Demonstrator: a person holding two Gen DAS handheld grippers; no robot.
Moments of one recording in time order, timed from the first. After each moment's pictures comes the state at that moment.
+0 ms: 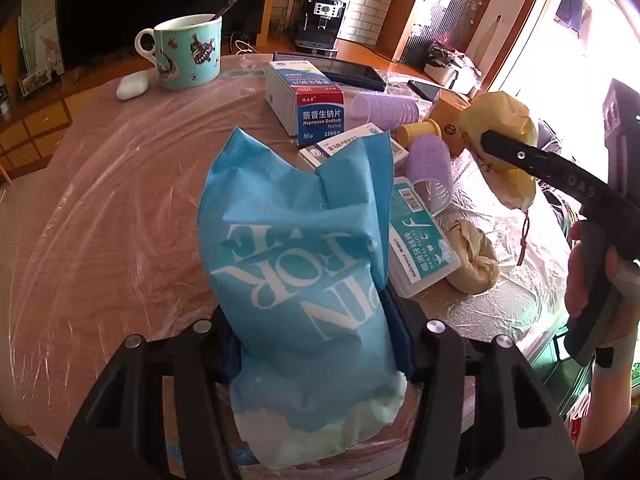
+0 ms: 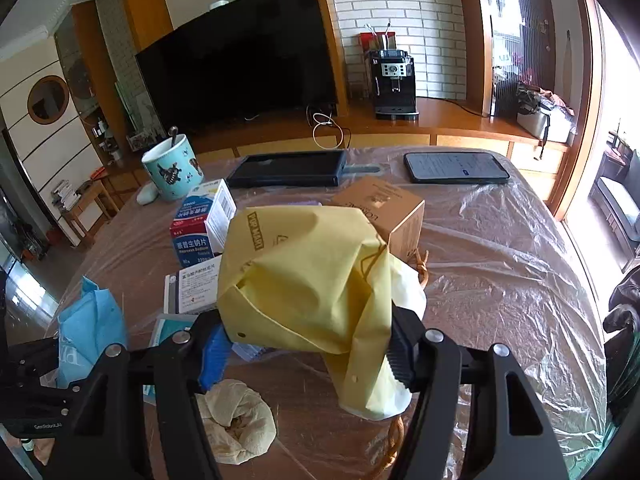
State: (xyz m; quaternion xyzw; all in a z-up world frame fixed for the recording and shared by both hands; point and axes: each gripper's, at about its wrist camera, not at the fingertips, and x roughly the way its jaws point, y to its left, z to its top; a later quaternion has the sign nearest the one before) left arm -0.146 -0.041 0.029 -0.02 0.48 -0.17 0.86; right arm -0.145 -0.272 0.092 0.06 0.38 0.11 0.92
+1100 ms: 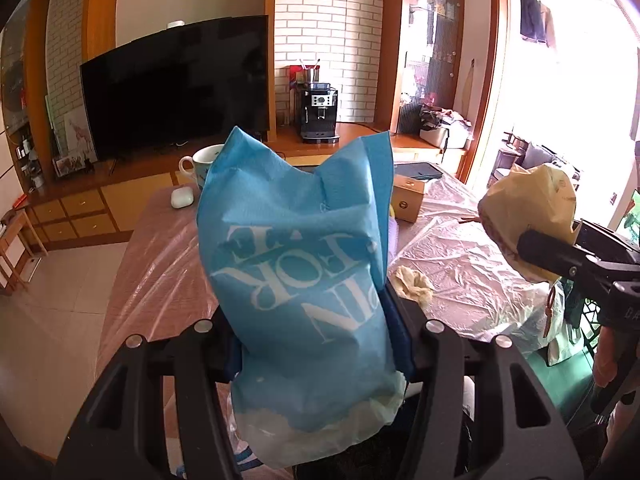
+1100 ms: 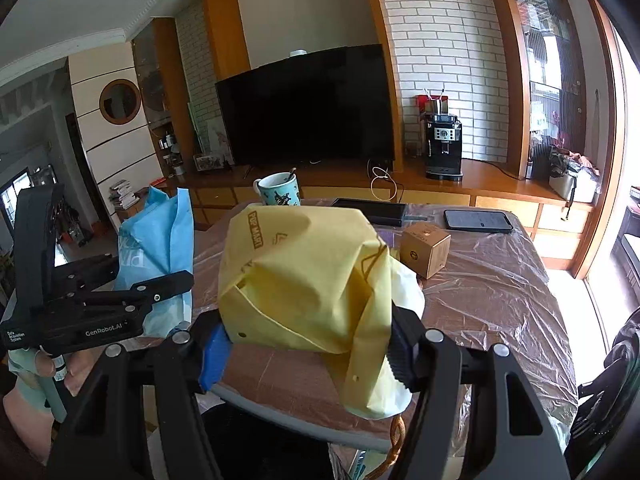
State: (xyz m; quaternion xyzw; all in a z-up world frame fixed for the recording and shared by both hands) left arm -0.242 -0.046 0.122 0.03 0.32 -0.14 0.93; right arm -0.311 -0.254 0.169 0.03 0.29 0.21 0.93
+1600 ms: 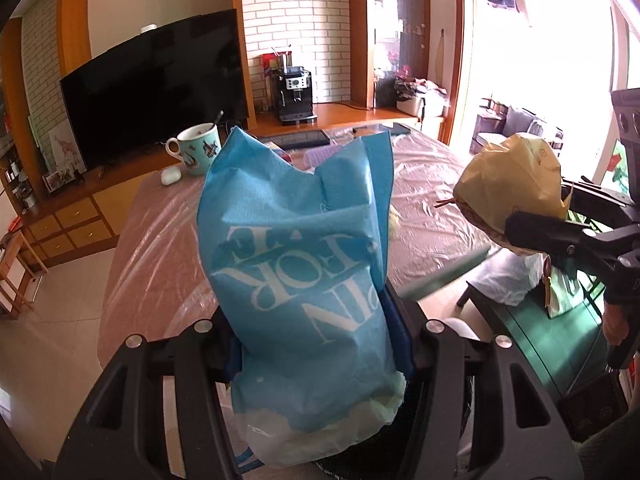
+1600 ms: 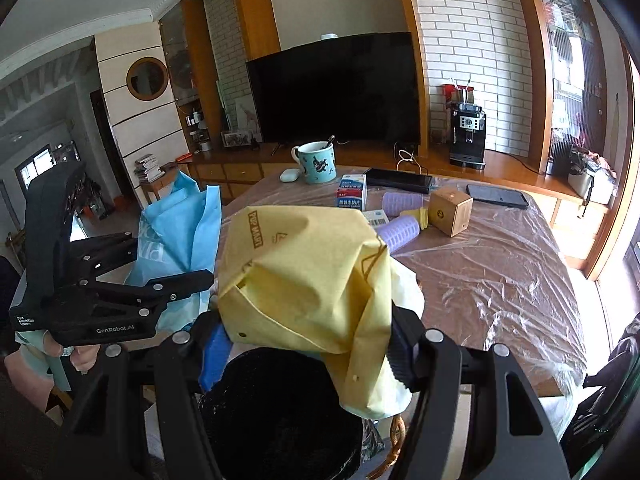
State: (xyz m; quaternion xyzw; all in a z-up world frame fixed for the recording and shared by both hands) left arm -0.305 -0.050 0.099 0.09 0.35 -0.18 0.92; right arm -0.375 -0.248 0.148 0.02 0.32 0.26 0.91
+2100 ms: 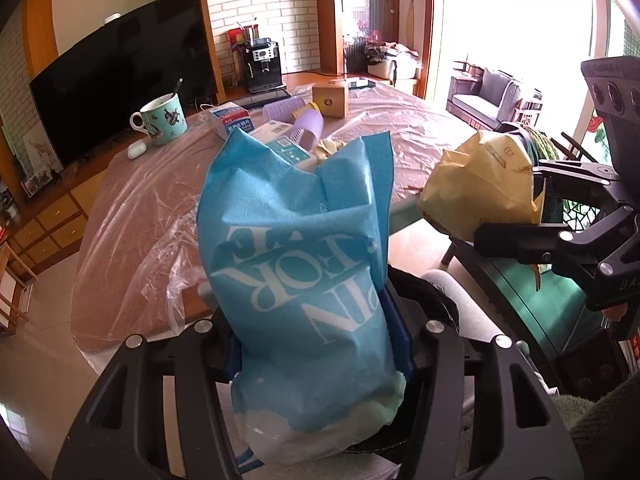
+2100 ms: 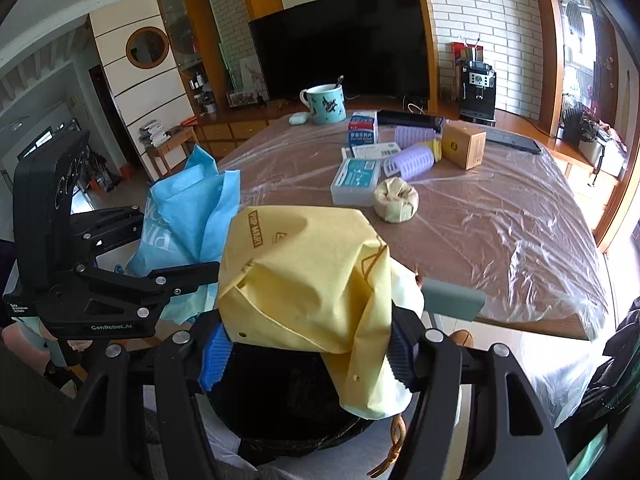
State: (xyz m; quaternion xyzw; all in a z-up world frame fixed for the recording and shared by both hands) left arm -0.335 -0.068 0.067 0.12 0.39 -0.22 0.89; right arm -0.397 -0.242 0.107 0.00 0.39 0.26 0.88
